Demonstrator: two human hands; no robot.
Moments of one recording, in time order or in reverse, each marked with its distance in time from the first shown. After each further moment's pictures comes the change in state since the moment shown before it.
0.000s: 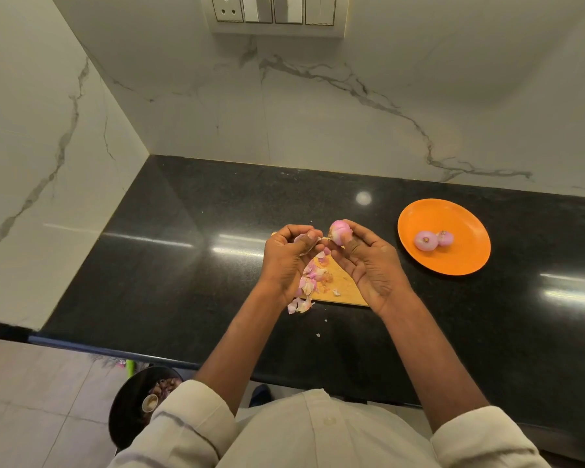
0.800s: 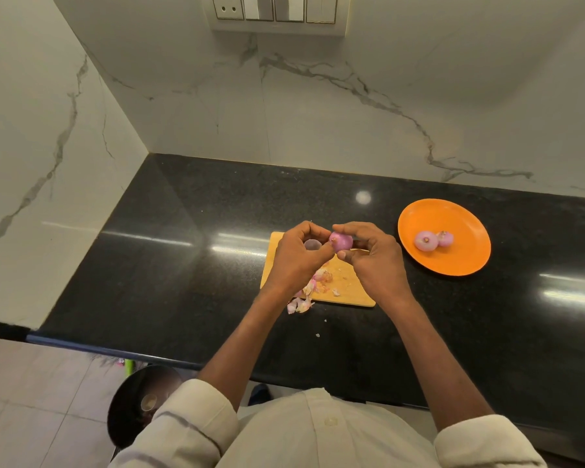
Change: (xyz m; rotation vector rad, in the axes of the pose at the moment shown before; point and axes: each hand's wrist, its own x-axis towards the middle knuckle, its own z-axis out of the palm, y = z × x) left_hand 0.004 -0.004 0.004 0.706 -0.108 0.285; right_hand 0.003 -0.002 -0.009 -0.947 -0.013 -0.445
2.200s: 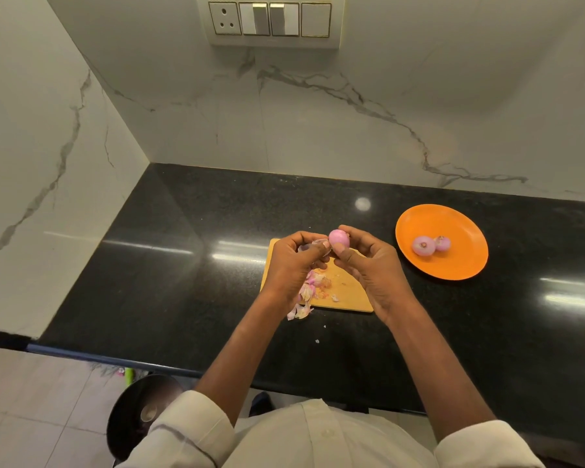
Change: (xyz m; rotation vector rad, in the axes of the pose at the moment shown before) left_hand -0.007 0.003 -0.001 -0.291 0.030 -0.140; right_hand -0.007 -0.008 -0.003 0.546 -0.034 0.247
